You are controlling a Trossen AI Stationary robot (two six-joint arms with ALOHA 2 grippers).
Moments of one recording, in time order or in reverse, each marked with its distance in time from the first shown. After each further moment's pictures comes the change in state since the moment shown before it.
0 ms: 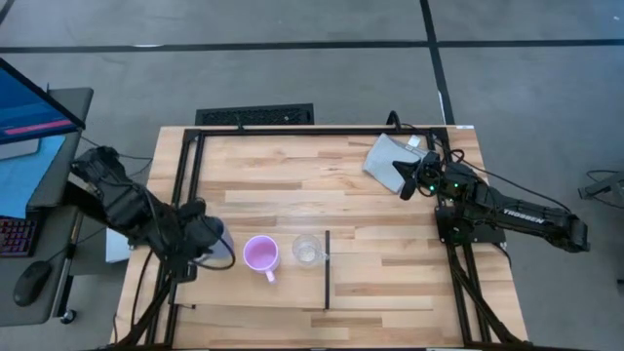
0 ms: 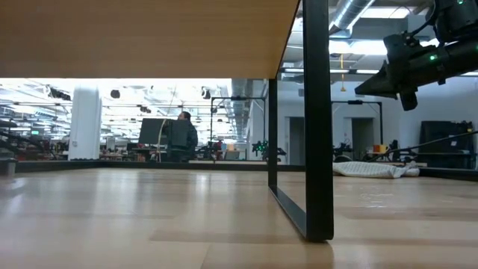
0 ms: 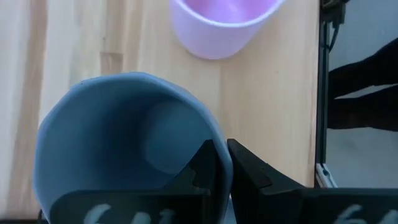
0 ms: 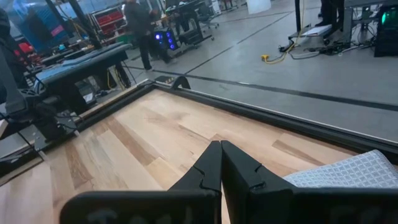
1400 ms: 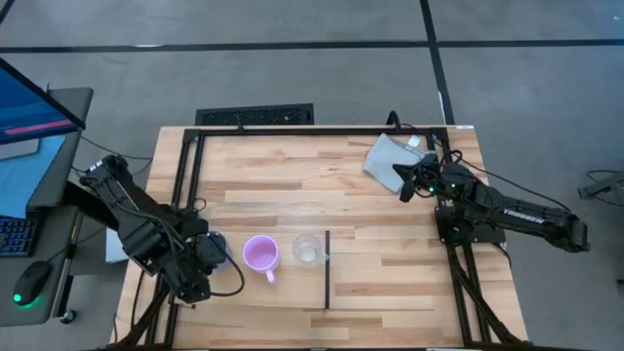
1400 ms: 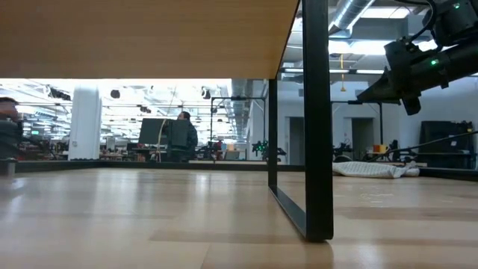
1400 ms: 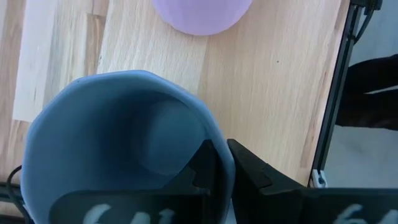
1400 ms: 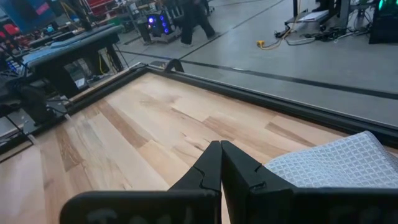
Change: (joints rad) left arm -0.084 0.189 0.005 0.006 0.018 -0.225; right arm 0.000 0.000 0.000 -0.072 -0.001 0.000
